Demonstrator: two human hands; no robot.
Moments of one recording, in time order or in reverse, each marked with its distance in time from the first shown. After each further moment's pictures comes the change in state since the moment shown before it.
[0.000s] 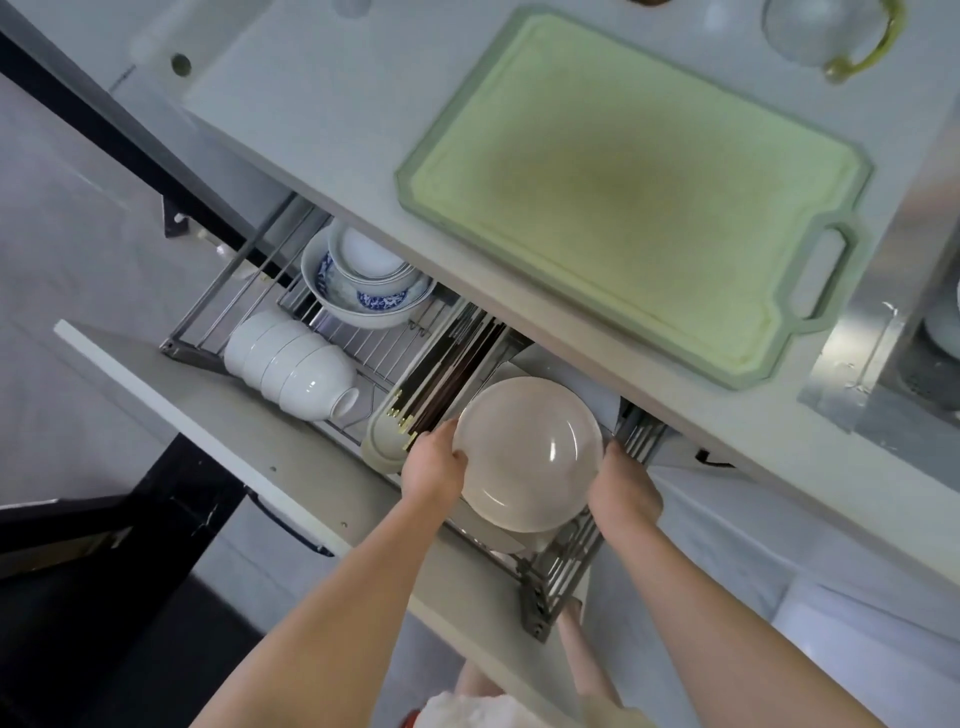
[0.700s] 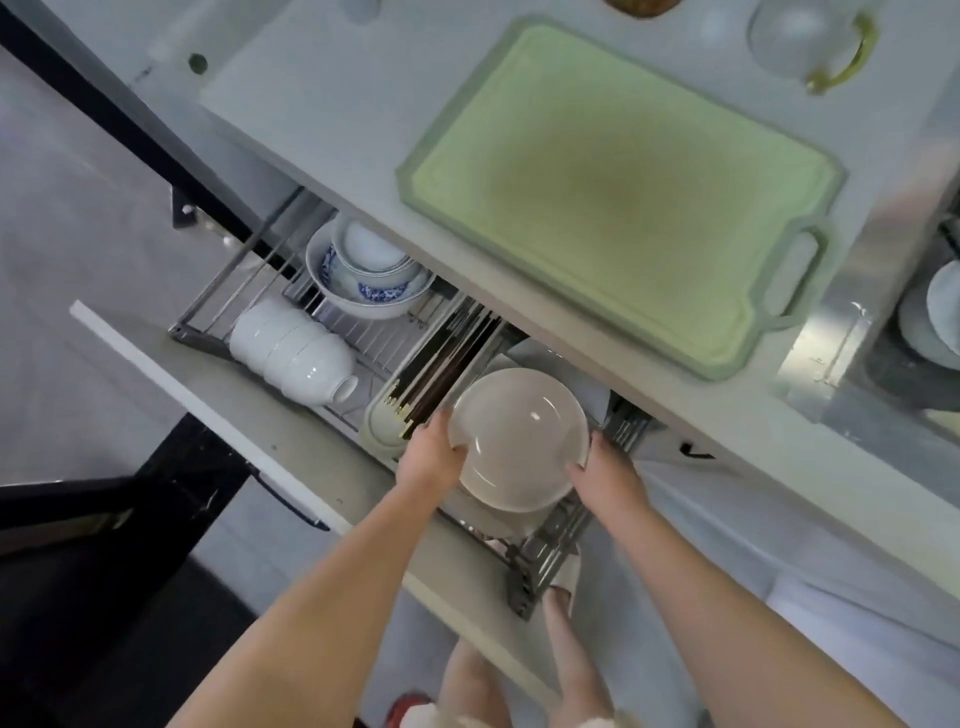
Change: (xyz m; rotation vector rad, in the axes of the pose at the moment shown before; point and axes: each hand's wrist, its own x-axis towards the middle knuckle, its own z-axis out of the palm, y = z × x) left_hand -0.012 0.008 -0.002 0.042 -0.049 -0.067; right_hand -0.010 0.008 -0.016 0.132 -0.133 -0.218
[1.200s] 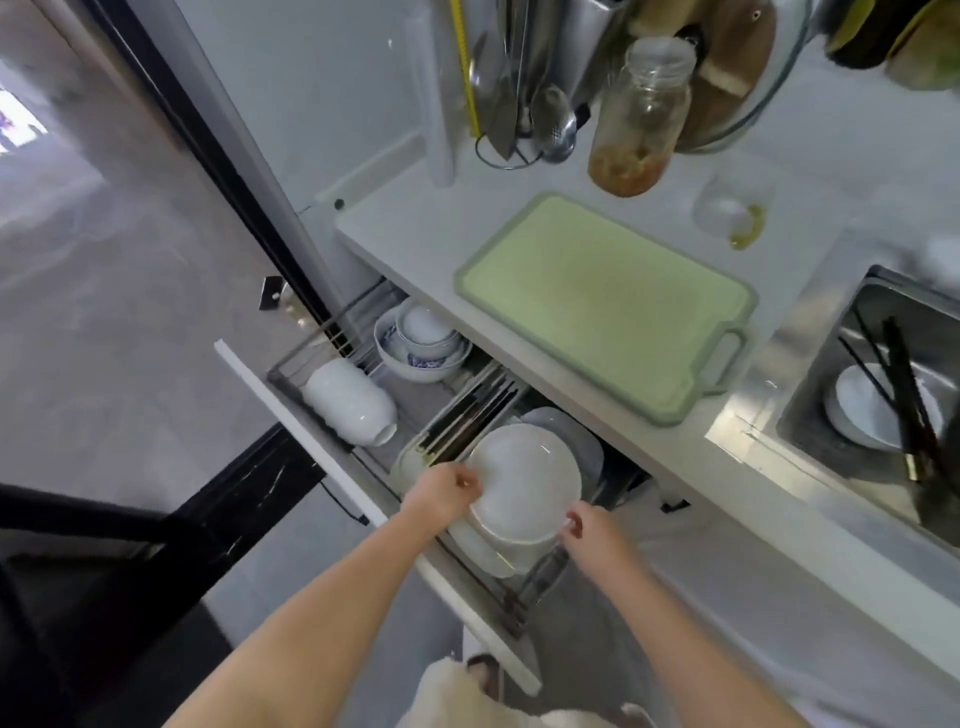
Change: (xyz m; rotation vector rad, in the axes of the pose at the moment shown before) left_hand -0.100 0.006 -0.039 -0.174 0.033 0.107; right_hand -0.093 0.018 -0.017 0.029 0.025 -0.279
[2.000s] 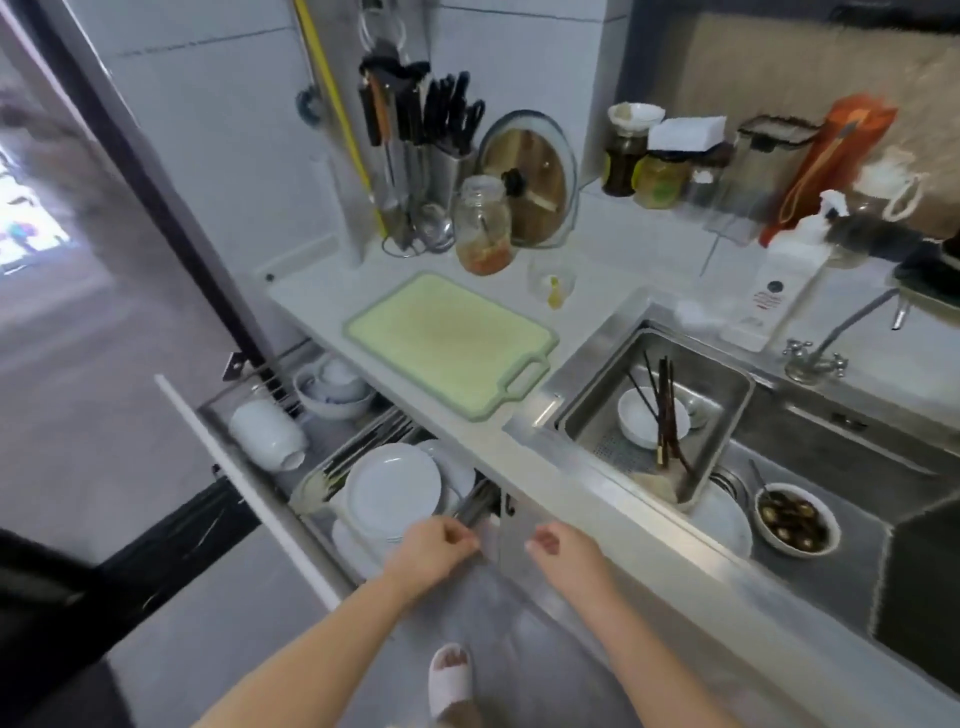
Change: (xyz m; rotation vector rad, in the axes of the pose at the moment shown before) left_hand -0.166 0.130 0.186 -0.033 0.100 0.220; right_hand -0.127 0.182 -0.116 0.232 0.198 -0.177
